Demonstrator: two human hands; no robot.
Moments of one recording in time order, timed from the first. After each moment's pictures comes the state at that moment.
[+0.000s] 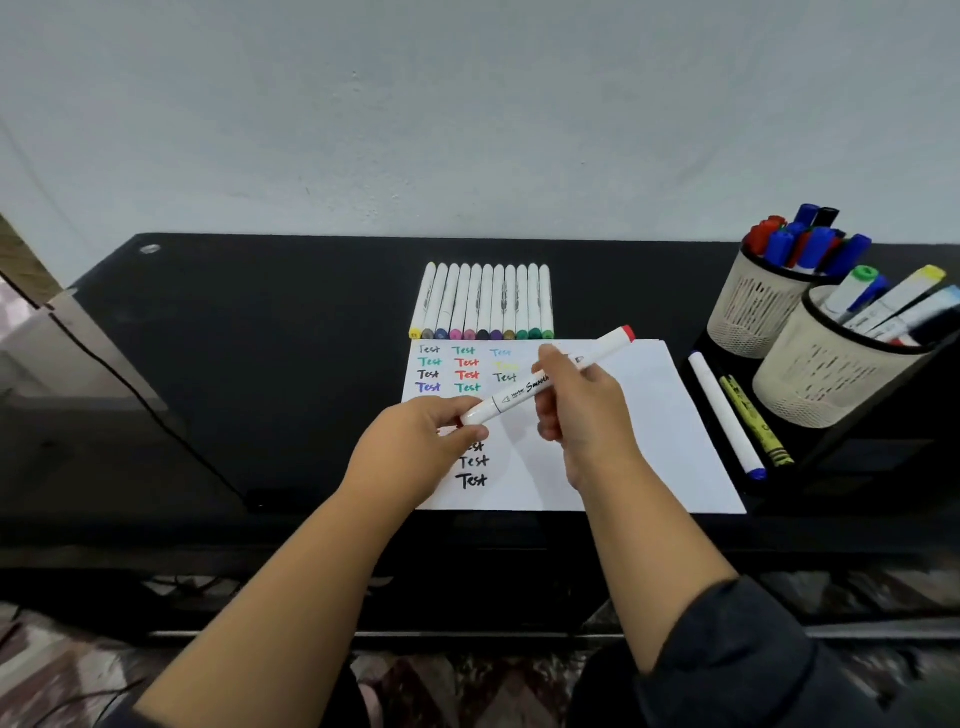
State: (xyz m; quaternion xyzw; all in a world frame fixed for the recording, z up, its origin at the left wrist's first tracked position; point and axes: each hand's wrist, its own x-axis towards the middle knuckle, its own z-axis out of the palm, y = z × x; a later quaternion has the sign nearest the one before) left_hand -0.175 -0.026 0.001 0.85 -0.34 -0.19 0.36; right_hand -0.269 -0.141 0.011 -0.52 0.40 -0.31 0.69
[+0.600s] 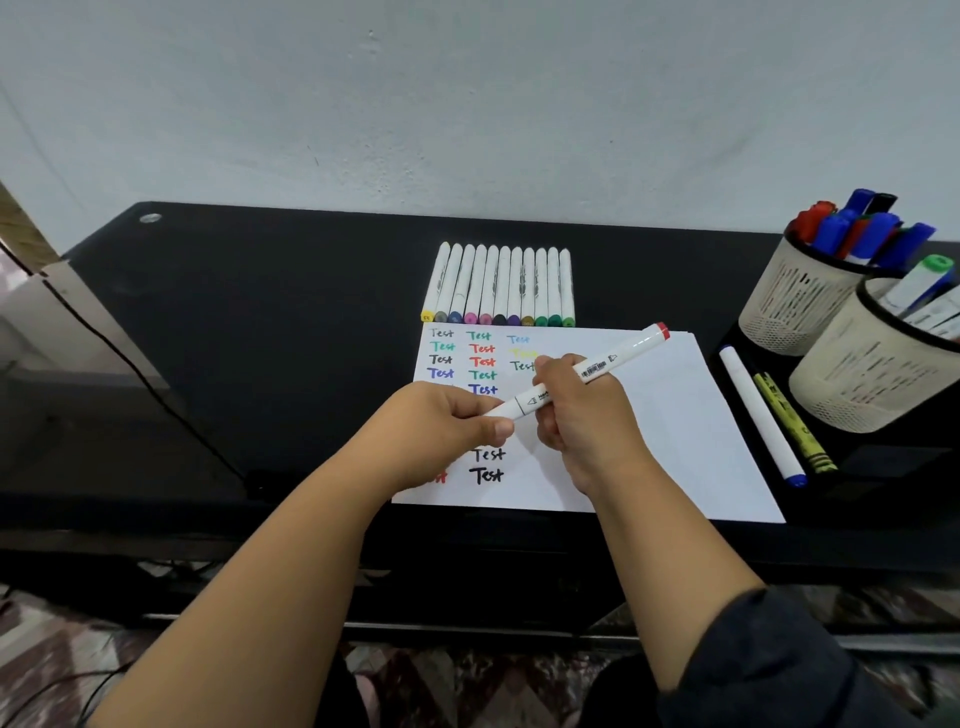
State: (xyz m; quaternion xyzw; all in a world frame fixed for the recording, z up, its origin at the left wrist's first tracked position) left_hand -0.163 -0.025 0.013 0.80 -0.34 -0.34 0.36; right_hand -0.256 -0.134 0.000 -0.54 0.37 -0.26 0.71
